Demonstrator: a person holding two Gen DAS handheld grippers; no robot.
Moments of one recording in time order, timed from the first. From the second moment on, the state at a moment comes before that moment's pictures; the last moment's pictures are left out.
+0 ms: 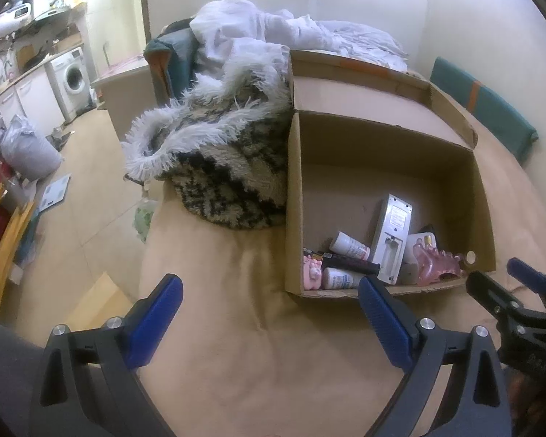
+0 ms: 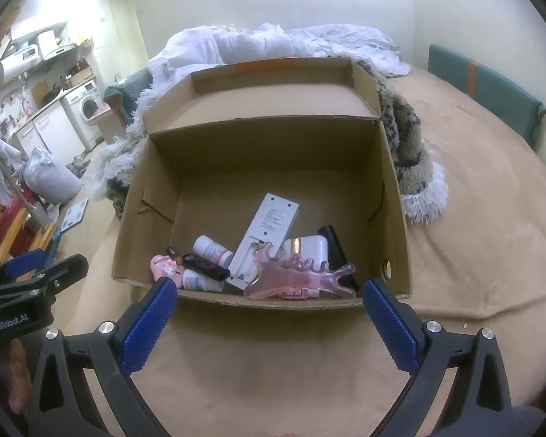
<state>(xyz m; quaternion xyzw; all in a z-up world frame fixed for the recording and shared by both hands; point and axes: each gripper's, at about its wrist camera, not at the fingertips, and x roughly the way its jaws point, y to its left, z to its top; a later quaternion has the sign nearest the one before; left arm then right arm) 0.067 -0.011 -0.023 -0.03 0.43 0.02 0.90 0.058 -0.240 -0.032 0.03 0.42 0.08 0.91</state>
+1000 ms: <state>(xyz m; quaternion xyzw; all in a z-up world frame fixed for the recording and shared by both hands) 0.066 -0.015 -0.027 -0.02 0.43 0.02 0.90 0.056 -0.239 -0.033 0.03 0.42 0.08 0.90</state>
